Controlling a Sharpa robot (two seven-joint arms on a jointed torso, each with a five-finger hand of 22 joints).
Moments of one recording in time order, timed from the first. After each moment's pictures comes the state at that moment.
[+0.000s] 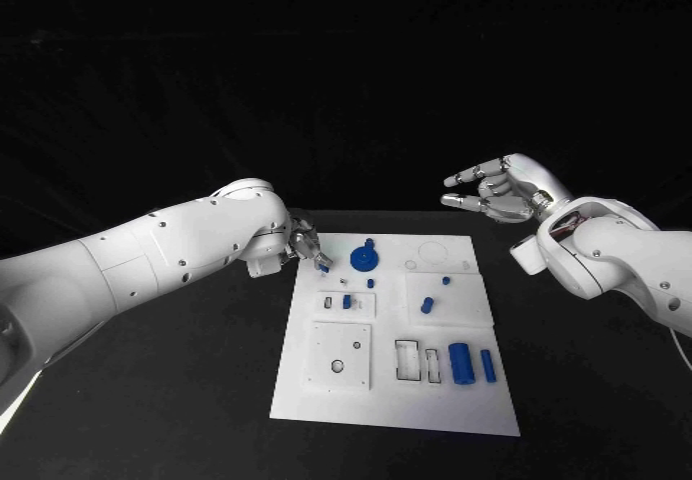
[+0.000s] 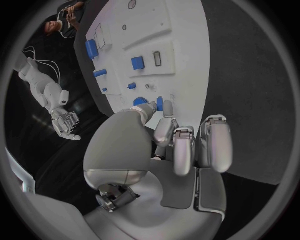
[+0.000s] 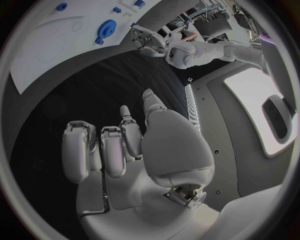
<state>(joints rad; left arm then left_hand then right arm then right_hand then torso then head) 1.34 -0.54 -0.01 1.16 -1.01 0.23 -0.57 1.27 -0.10 0.52 0.22 0.17 0.89 0.05 0.66 0.59 1.37 -0.03 1.25 1.17 1.46 -0.09 1.57 1.31 0.04 1.47 0.02 1.42 1.31 1.24 -0.93 0.06 1.47 -0.87 -0.41 0.22 1.32 -0.04 0.02 0.15 0.17 0.99 0.14 0.08 0.07 1.44 0.06 1.28 1.31 1.46 -0.02 1.50 1.31 0.05 1.45 0.08 1.42 1.27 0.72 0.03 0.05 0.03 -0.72</state>
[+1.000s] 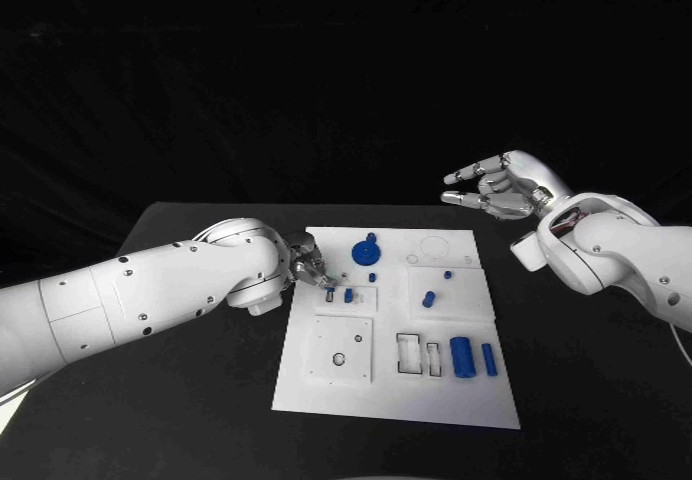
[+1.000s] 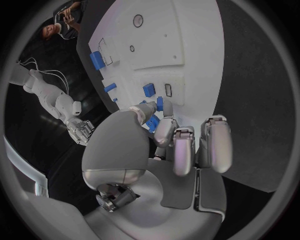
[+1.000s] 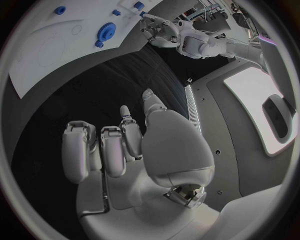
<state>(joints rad) 1.25 -0.68 -0.02 1.47 -1.08 0.00 -0.60 1.24 -0.13 0.58 0.19 0.17 0.89 0.06 0.67 0.60 1.38 -0.03 1.25 1.16 1.47 -0.09 1.57 1.31 0.04 1.47 0.02 1.43 1.31 1.24 -0.93 0.05 1.47 -0.87 -0.40 0.22 1.32 -0.04 0.01 0.15 0.17 0.99 0.14 0.08 0.07 1.44 0.06 1.28 1.31 1.46 -0.02 1.50 1.31 0.05 1.45 0.08 1.42 1.27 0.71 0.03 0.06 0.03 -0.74</state>
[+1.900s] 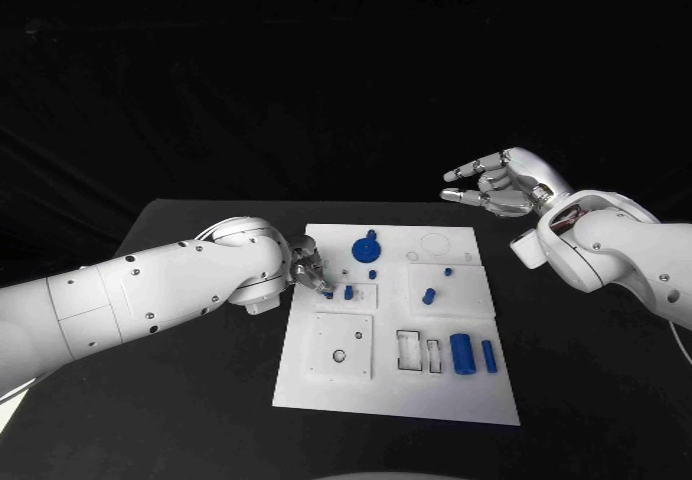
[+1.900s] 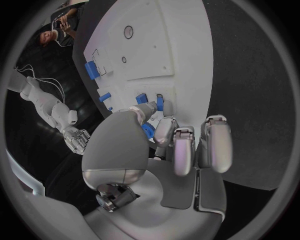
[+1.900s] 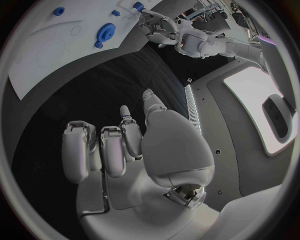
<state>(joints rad) 1.24 -0.67 -0.03 1.44 -1.11 0.07 -0.62 1.24 -0.13 0.59 0.18 0.17 0.89 0.06 0.67 0.60 1.38 -0.03 1.25 1.16 1.47 -0.09 1.57 1.31 0.04 1.47 0.02 1.43 1.31 1.24 -0.93 0.05 1.47 -0.87 -0.40 0.22 1.32 -0.04 0.01 0.15 0.17 0.99 0.14 0.08 0.07 1.44 0.06 1.28 1.31 1.46 -0.02 1.50 1.31 0.05 1.45 0.08 1.42 1.27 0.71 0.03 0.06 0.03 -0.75</state>
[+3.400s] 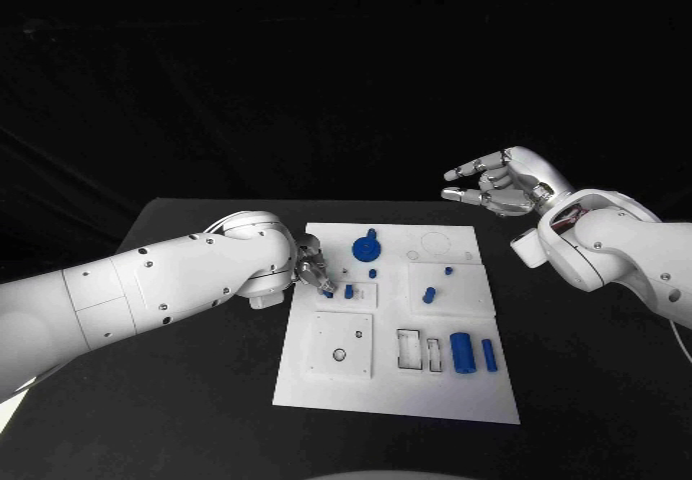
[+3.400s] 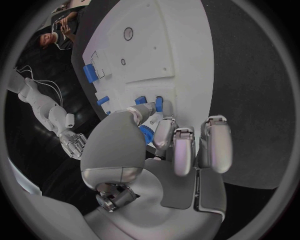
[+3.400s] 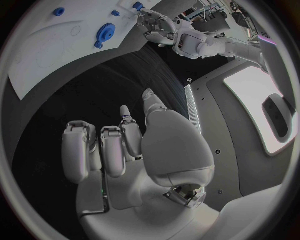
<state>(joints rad) 1.25 -0.62 -0.02 1.40 -1.11 0.14 -0.65 1.18 -0.14 0.63 0.14 0.23 0.90 0.06 0.68 0.60 1.40 -0.04 1.27 1.19 1.47 -0.09 1.57 1.31 0.04 1.47 0.02 1.44 1.31 1.24 -0.93 0.05 1.47 -0.87 -0.40 0.22 1.32 -0.04 0.01 0.15 0.17 0.99 0.14 0.08 0.07 1.44 0.06 1.28 1.31 1.46 -0.02 1.50 1.31 0.05 1.45 0.08 1.42 1.27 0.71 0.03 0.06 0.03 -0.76</state>
